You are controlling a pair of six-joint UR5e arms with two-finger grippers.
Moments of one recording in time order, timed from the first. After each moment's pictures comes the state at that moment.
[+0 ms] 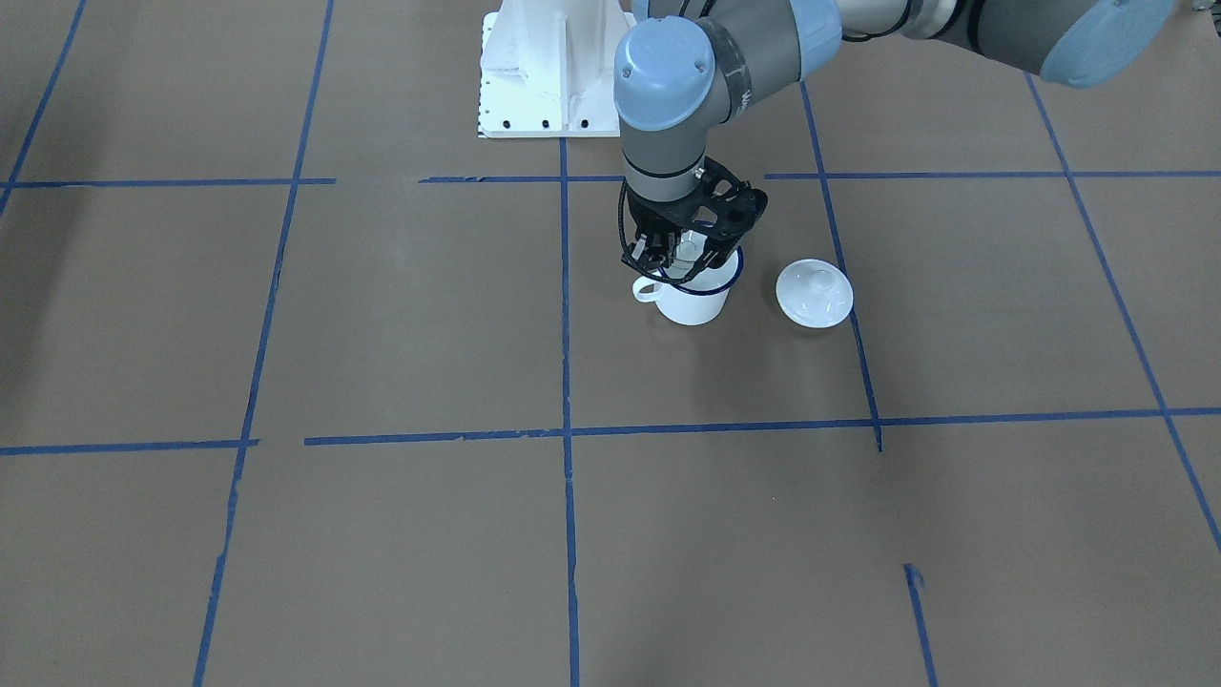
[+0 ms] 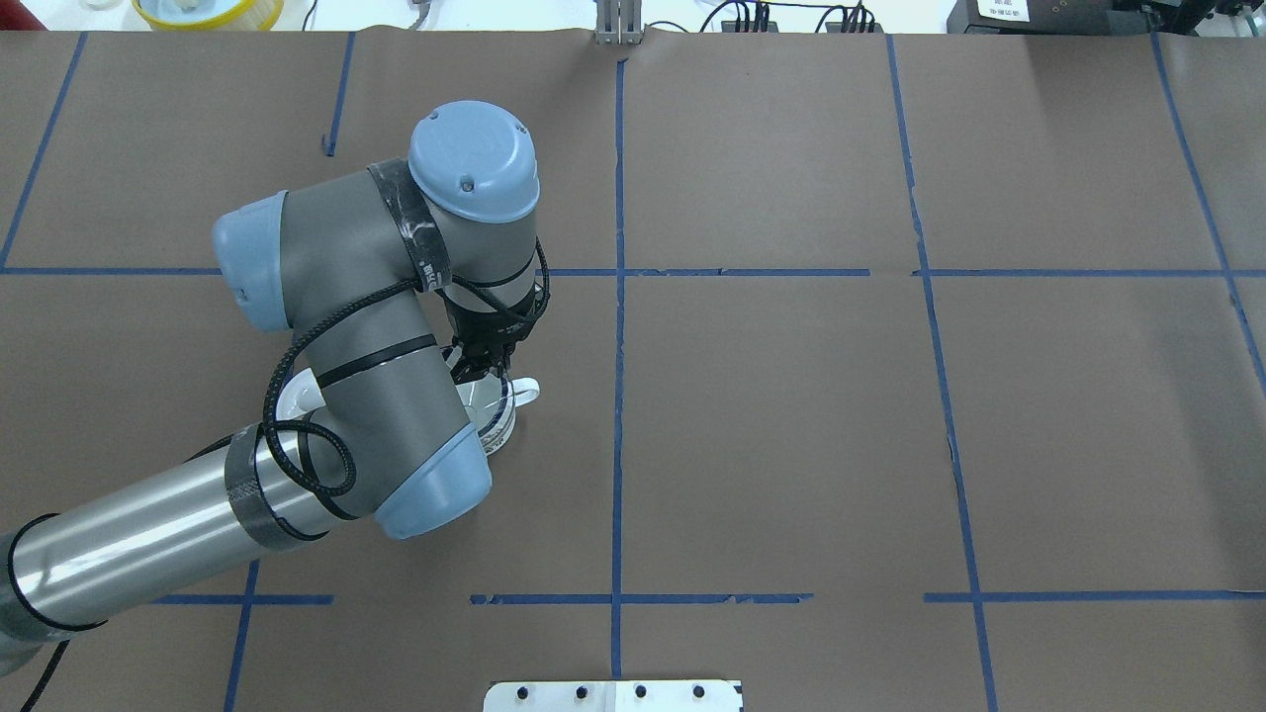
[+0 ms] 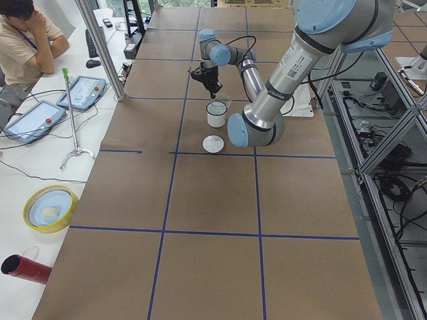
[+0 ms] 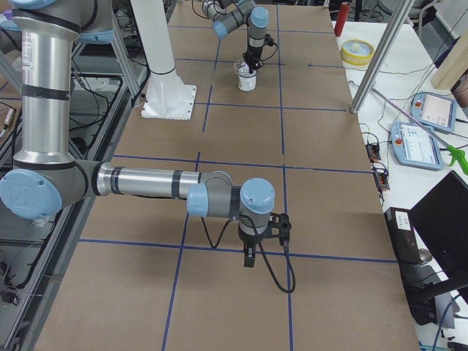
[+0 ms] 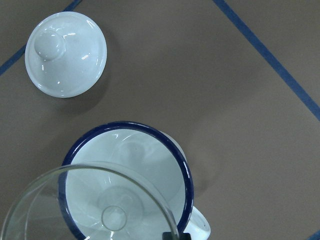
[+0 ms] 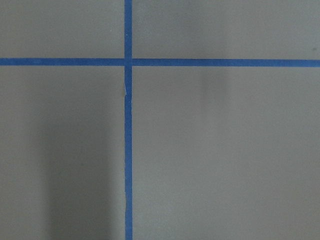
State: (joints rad) left arm -0.59 -2.37 -1.70 -1.20 -1.98 -1.94; right arm 1.57 -1.68 1.66 -1.57 2.29 0.01
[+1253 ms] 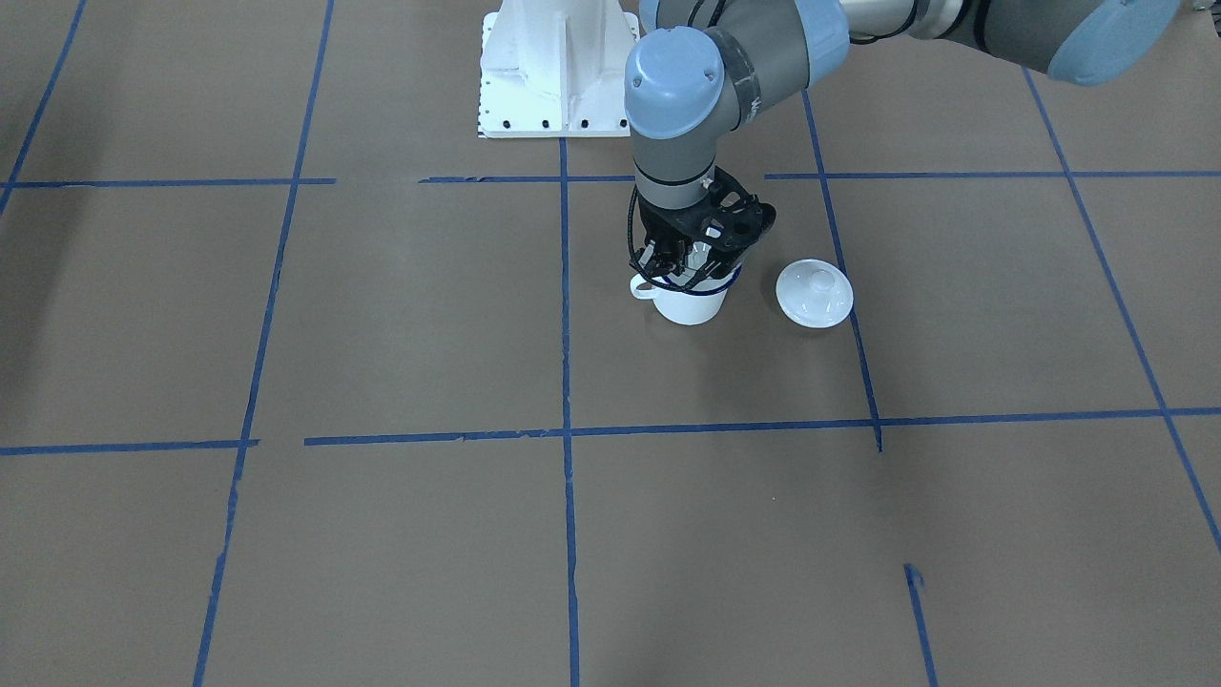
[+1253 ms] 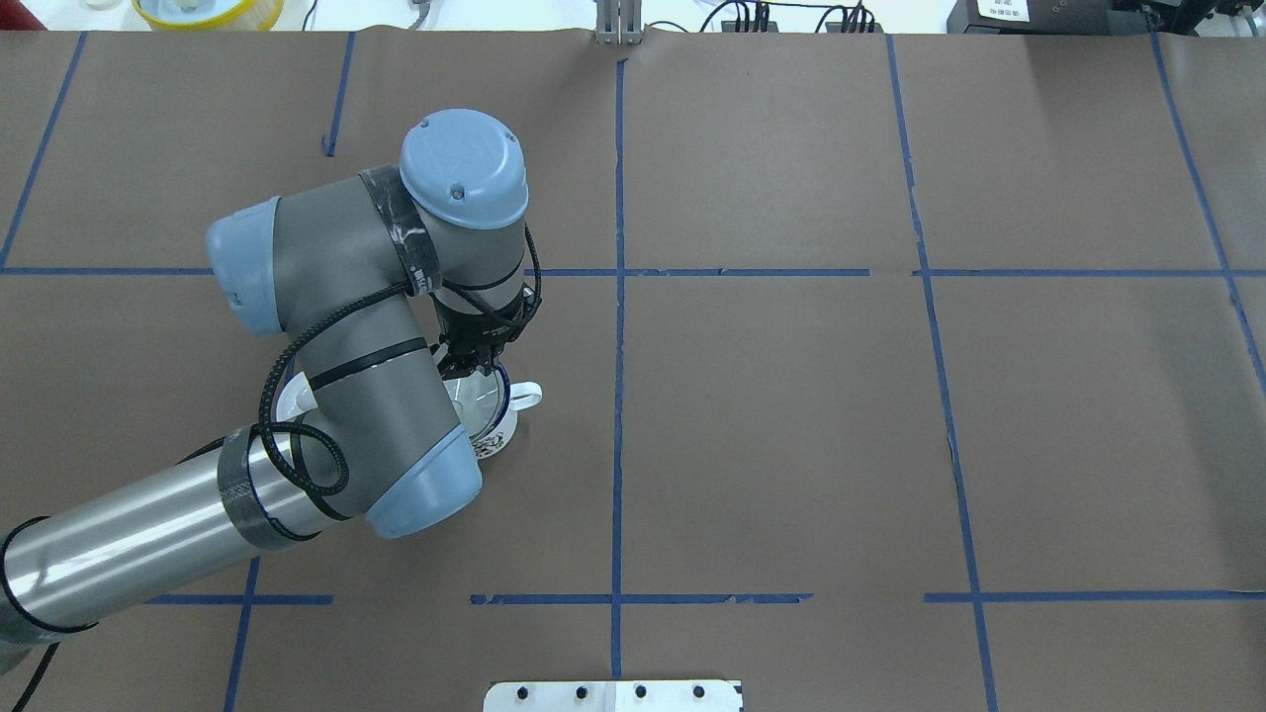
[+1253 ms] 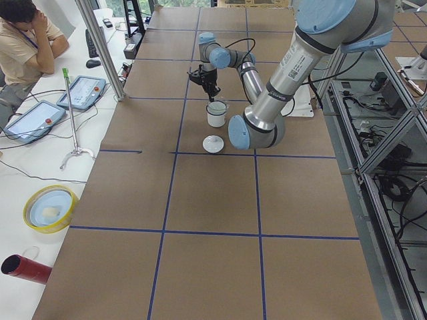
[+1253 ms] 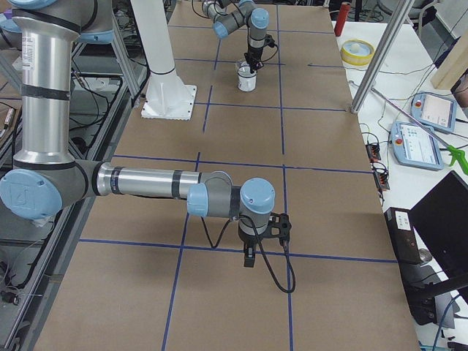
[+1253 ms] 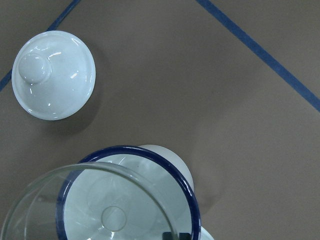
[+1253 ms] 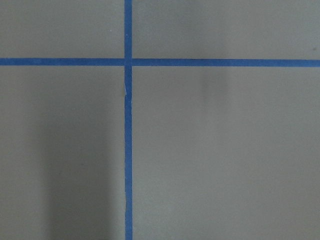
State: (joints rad) left arm -0.60 -2.35 -1.70 -1.21 -1.95 -1.83; right arm 1.57 -1.68 1.66 -1.57 2.29 0.01
